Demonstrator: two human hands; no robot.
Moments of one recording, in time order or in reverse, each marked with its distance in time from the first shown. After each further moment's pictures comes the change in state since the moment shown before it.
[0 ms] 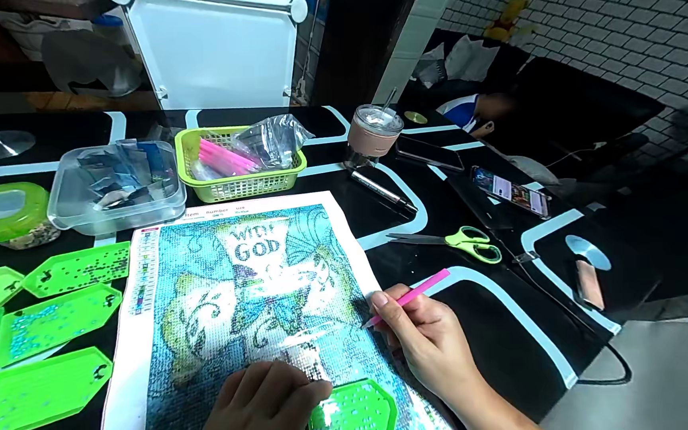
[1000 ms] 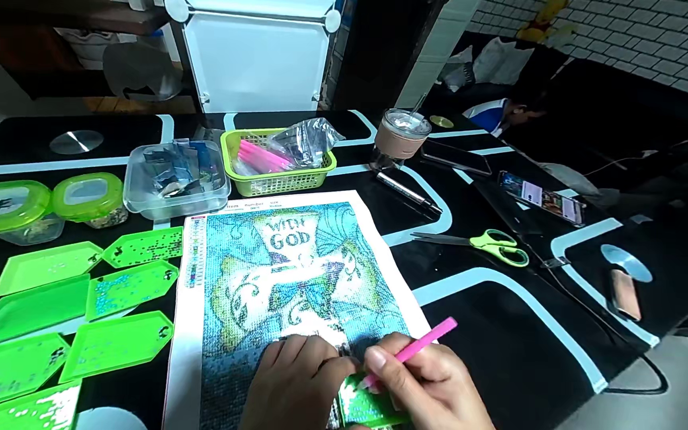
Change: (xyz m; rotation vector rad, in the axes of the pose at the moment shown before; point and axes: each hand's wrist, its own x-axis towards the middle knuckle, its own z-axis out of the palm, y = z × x) left_hand 0.001 -0.002 0.010 0.097 0.110 0.034; right_hand -0.037 -0.042 0.031 0.174 -0.224 -0.024
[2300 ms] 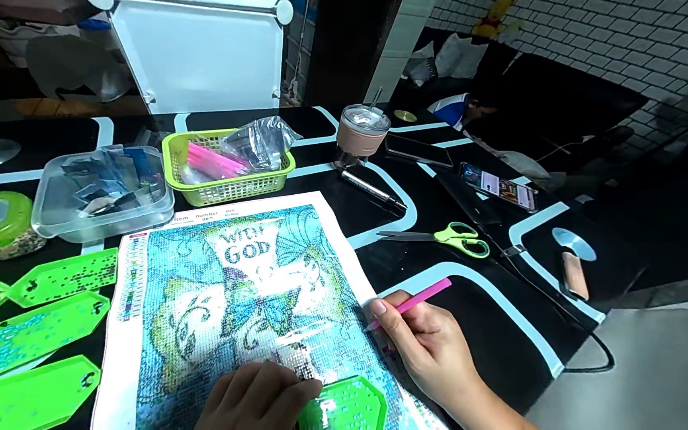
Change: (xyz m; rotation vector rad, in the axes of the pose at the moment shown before) left_hand 0.000 0.000 -0.011 -0.103 -0.129 -0.034; right_hand 0.015 0.038 -0.055 -0.344 0.207 -0.063
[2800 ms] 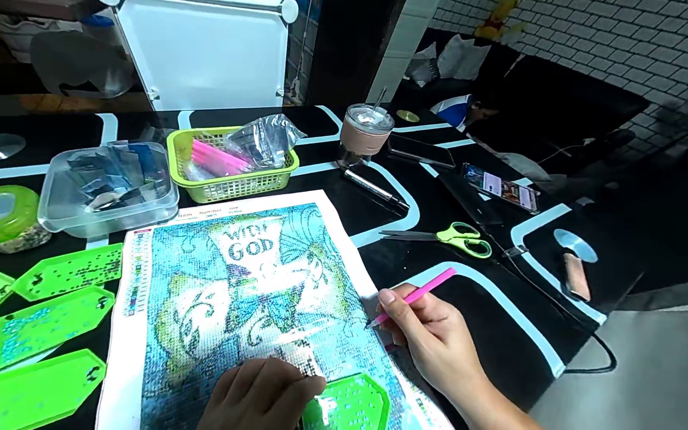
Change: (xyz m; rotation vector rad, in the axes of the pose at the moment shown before) left_hand 0.000 -0.001 0.002 0.016 0.021 0.005; right_hand 0.003 -0.006 0.000 0.157 0.061 0.163
